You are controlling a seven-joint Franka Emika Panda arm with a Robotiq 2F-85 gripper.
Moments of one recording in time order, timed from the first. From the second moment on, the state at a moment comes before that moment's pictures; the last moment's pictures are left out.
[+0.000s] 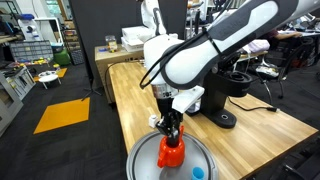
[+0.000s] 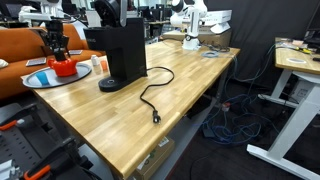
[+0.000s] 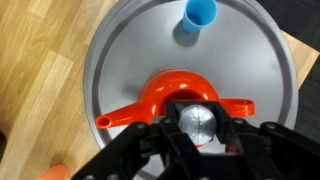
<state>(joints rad) 0.57 0.70 0.24 -1.56 -0.05 2.03 0.32</state>
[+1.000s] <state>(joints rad) 0.57 0.74 0.24 -1.56 -0.04 2.03 0.31</state>
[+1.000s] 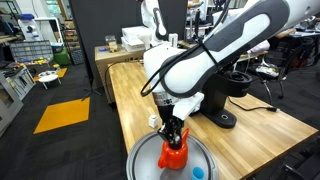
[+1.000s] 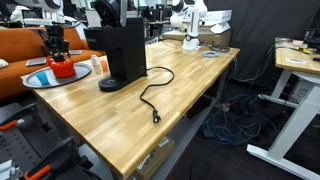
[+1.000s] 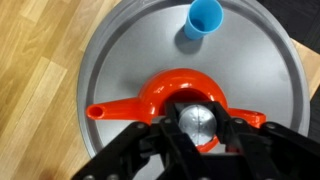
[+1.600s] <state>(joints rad) 0.57 0.74 0.24 -1.55 -0.04 2.04 0.30</state>
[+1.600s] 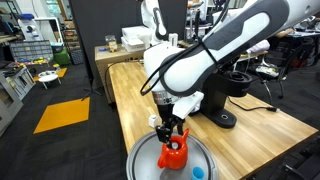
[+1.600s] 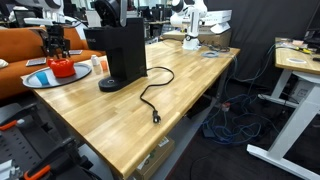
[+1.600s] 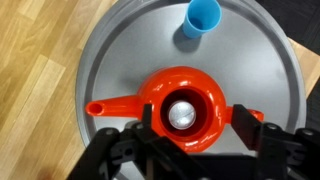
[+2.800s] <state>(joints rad) 0.55 0.20 0.30 -2.05 0.11 2.07 0.41</state>
